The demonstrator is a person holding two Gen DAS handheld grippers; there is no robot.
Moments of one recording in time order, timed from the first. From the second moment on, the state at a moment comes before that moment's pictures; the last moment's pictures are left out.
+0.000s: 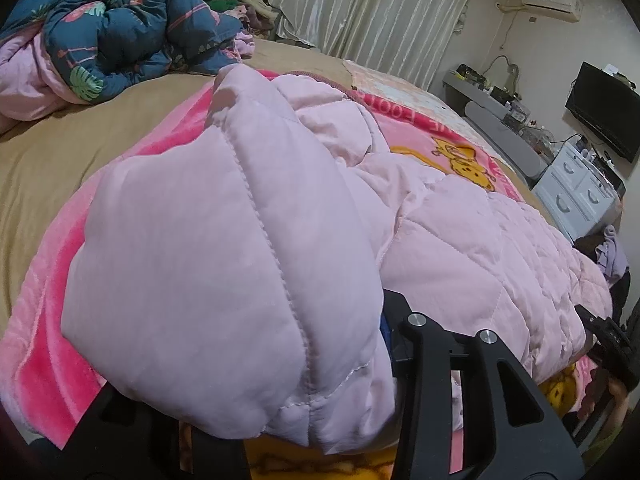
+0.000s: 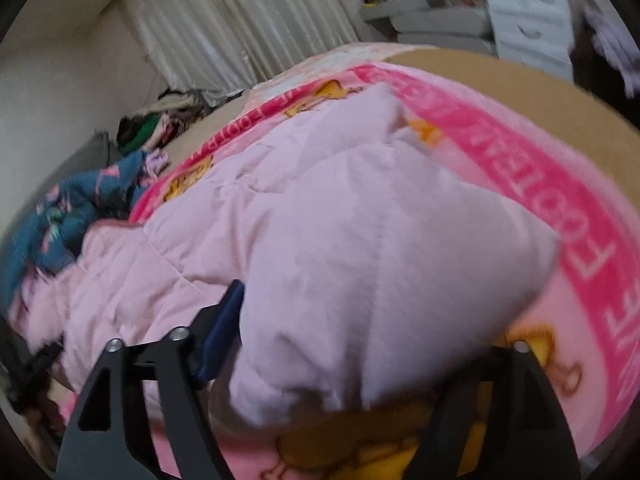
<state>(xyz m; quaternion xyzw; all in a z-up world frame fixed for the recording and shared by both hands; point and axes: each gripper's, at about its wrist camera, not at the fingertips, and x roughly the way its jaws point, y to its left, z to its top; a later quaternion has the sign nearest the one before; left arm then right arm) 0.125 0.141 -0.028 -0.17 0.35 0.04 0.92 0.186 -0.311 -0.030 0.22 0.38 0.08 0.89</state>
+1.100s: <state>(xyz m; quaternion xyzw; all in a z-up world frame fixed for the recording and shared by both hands) 0.036 0.163 -0.005 -0.16 0.33 0.09 0.92 0.100 -0.327 0.004 0.15 0.35 0.03 0.92</state>
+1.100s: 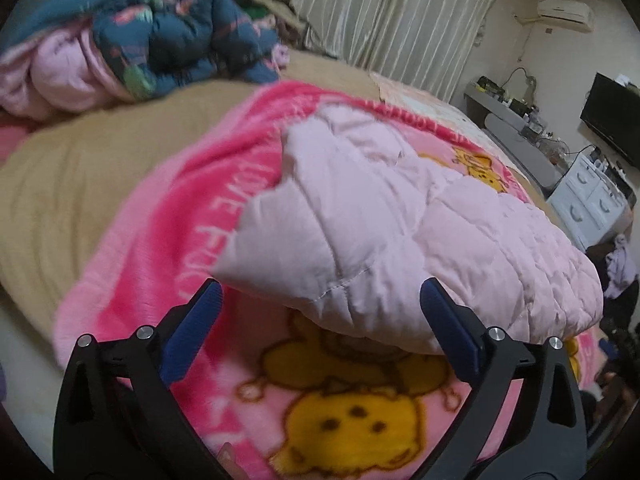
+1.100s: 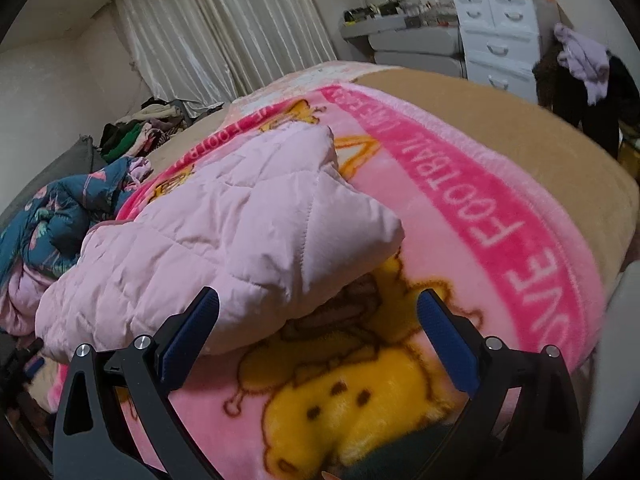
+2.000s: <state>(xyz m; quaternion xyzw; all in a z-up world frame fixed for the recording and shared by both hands) -0.037 0.042 0.027 -0.08 0.28 0.00 0.96 -0.027 -0.222 0.067 -0.02 0.27 0.15 0.95</state>
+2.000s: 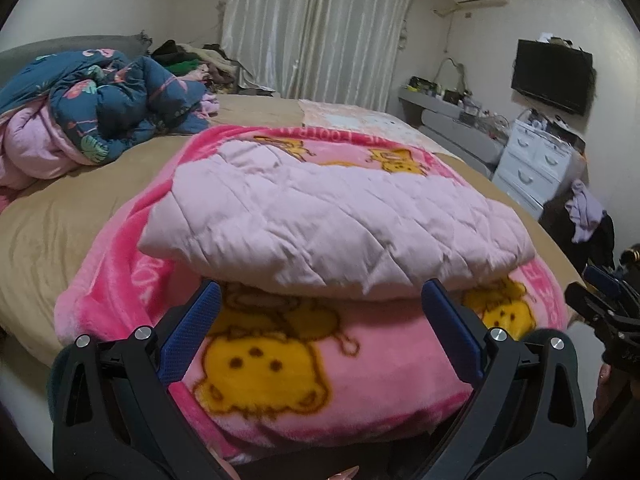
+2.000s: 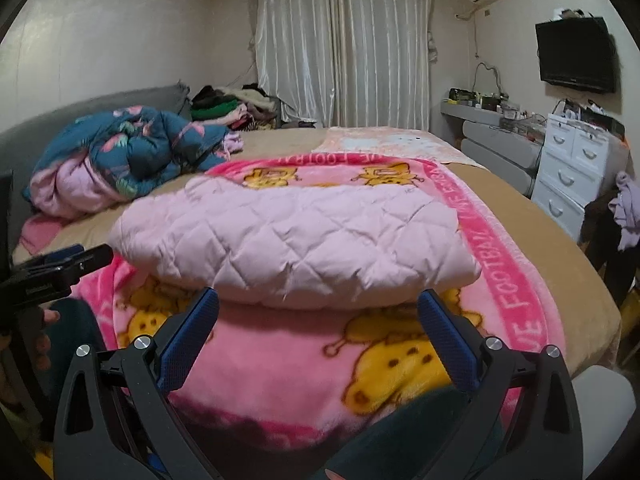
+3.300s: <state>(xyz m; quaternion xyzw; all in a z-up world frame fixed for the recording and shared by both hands) -0.049 0.036 0.024 -0.06 0.29 0.01 0.96 -0.035 -0.207 0.056 -0.01 0.28 0.16 0.95</state>
